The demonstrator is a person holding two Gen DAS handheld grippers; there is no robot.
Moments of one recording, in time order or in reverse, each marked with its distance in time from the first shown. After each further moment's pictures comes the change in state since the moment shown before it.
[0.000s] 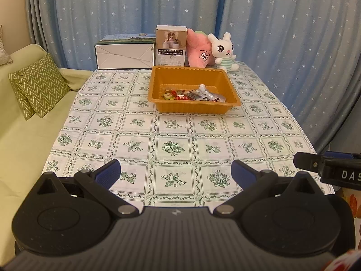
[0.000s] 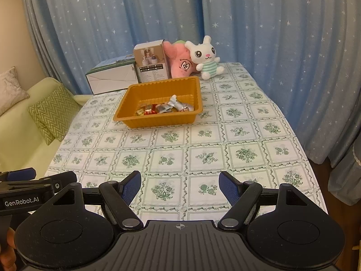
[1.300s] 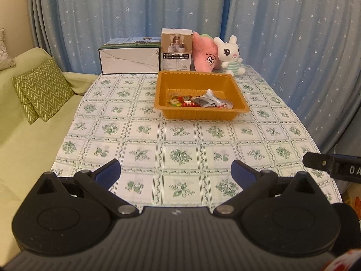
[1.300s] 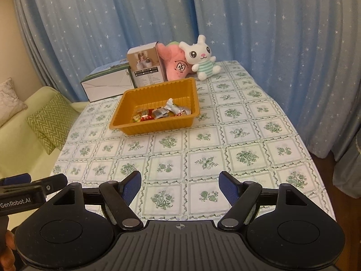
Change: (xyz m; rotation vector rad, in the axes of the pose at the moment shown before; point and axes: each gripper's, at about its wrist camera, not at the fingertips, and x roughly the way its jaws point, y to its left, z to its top) left arm 0.010 0.005 0.010 0.005 -0.011 0.027; right arm 0.011 -0.011 0.011 0.051 -0.007 0.005
